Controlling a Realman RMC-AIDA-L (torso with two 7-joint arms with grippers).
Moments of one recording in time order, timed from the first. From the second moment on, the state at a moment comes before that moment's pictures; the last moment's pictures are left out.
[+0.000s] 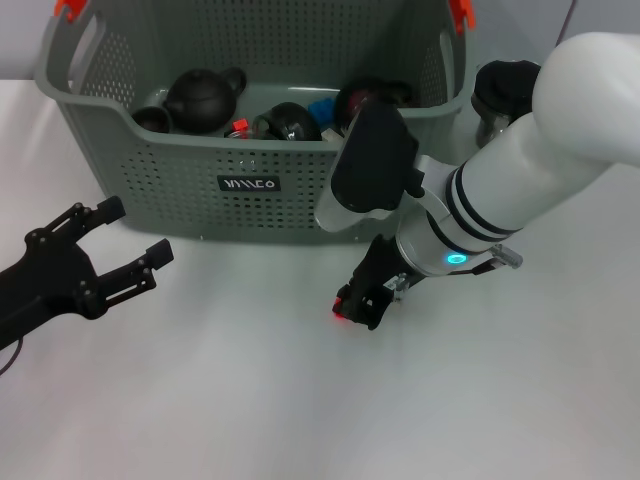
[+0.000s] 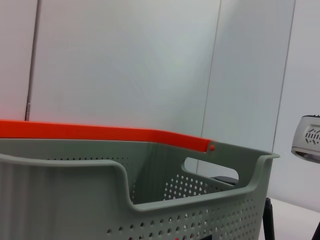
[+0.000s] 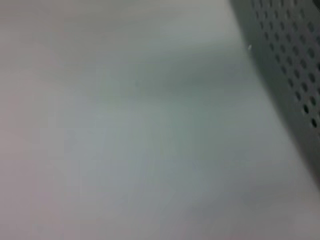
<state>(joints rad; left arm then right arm) -0.28 -2.10 -2.75 -0.52 -1.32 1.63 -0.97 0.98 2.11 -1.81 -0.67 -2.21 -0.99 2.27</state>
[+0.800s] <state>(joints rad) -0.28 -2.10 -2.75 -0.52 -1.32 1.63 -0.97 1.00 2.10 -1.75 -0.72 -2.22 -1.11 2.36</state>
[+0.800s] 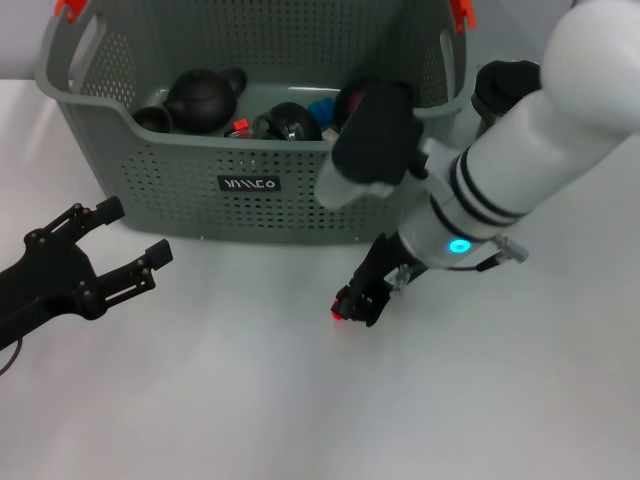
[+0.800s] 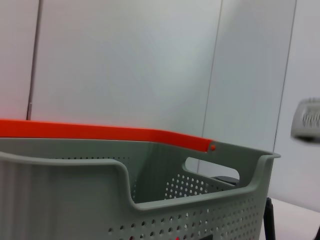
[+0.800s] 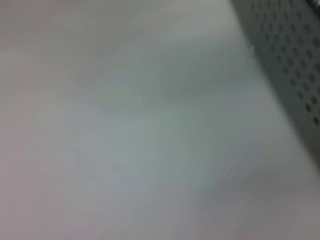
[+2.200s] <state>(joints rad) -0.28 -2.10 -2.75 -0.52 -1.32 1.63 -0.97 1.05 2.10 -1.24 -0.98 -2.50 -1.01 2.39</state>
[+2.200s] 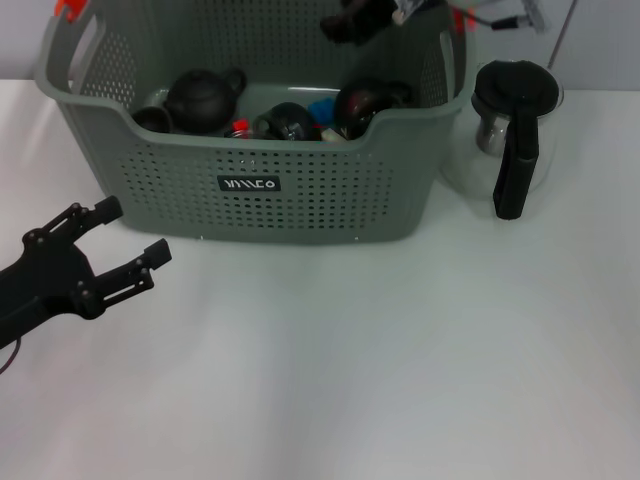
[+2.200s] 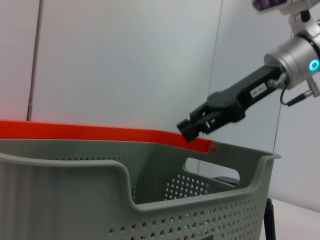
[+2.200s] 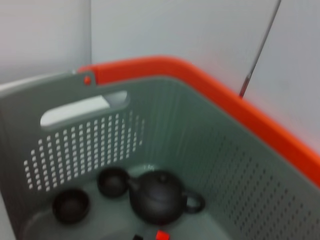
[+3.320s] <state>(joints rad) -0.36 -1.97 -2.54 -0.56 -1.20 1.83 -0.97 0.34 2.10 -1.16 -0.50 -1.48 -1.52 0.80</state>
